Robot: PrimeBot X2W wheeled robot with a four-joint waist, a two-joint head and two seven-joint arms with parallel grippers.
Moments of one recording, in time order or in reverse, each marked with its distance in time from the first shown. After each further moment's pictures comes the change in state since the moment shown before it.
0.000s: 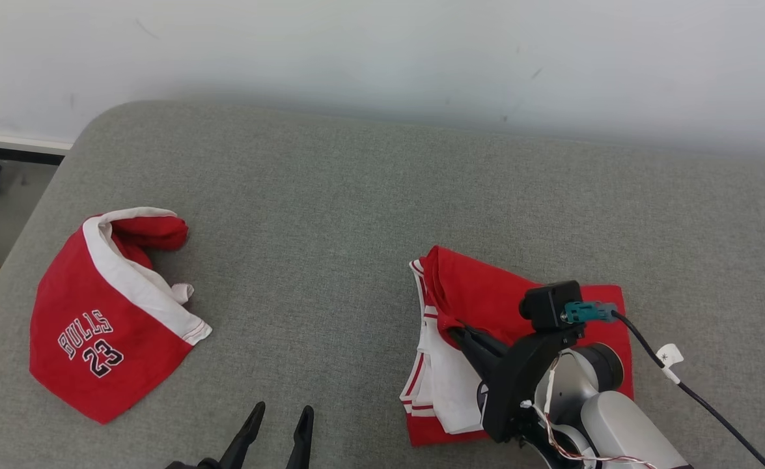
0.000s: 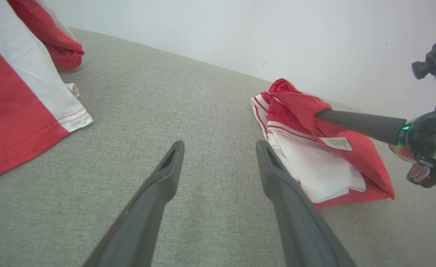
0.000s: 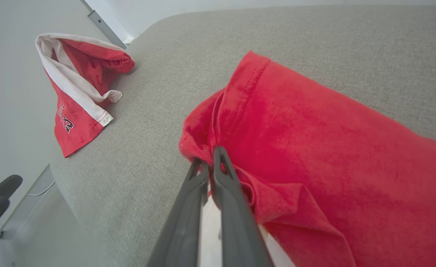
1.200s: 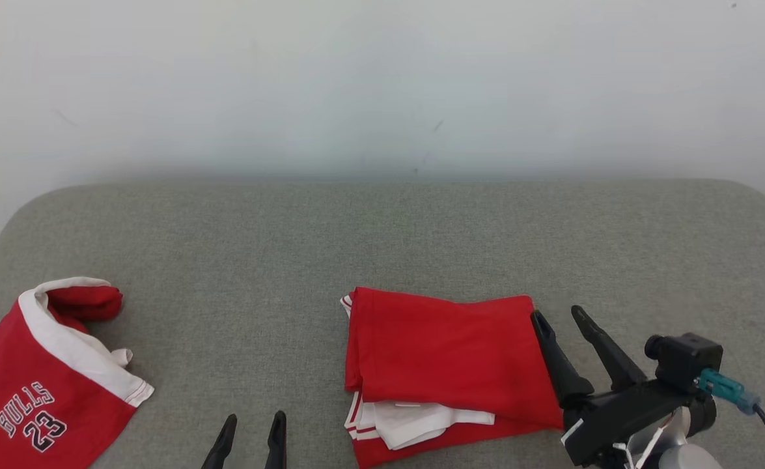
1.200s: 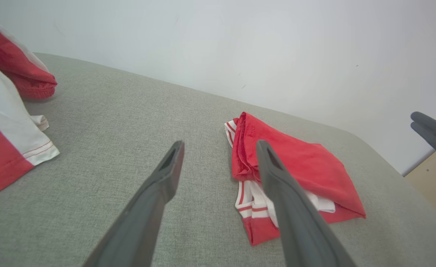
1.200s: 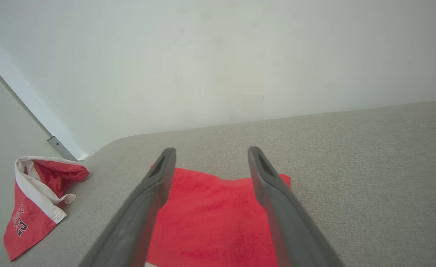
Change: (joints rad) left arm 0.070 -0.043 0.084 -0.007 0.002 0.052 -0.010; right arm 0.201 -0.099 -0.136 -0.126 0.025 0.000 -0.391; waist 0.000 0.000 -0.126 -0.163
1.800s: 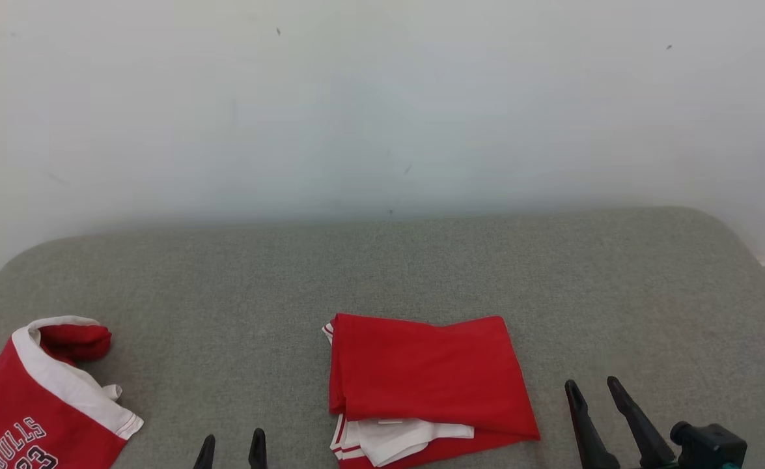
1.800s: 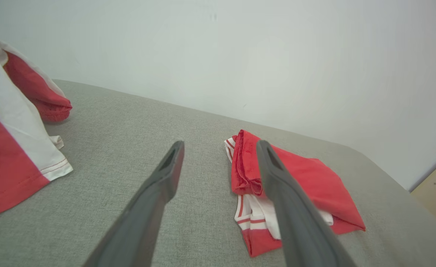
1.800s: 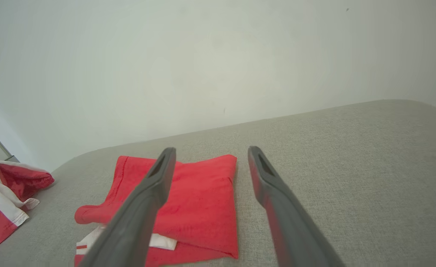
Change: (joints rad) left arm 0.099 -0.104 0.147 0.026 0.121 -0.055 -0.002; right arm 0.148 -0.021 0.000 0.104 -0.030 0.000 -0.258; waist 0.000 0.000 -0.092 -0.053
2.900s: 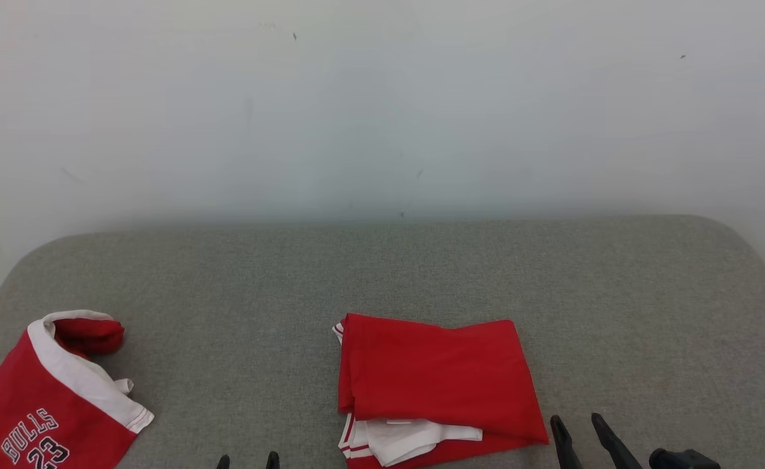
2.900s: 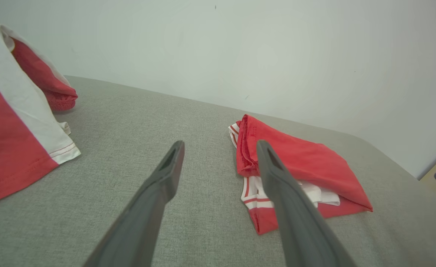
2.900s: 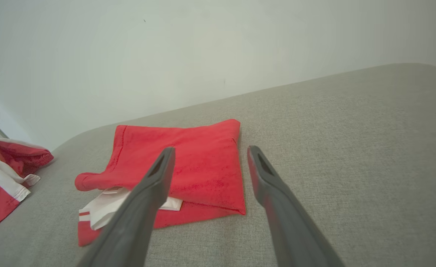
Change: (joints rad) left arm 0.066 -0.133 0.130 0.081 0.189 -0.157 0.000; right arm 0.061 0.047 -0.007 0.053 -0.046 0.000 -0.007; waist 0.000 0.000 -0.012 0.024
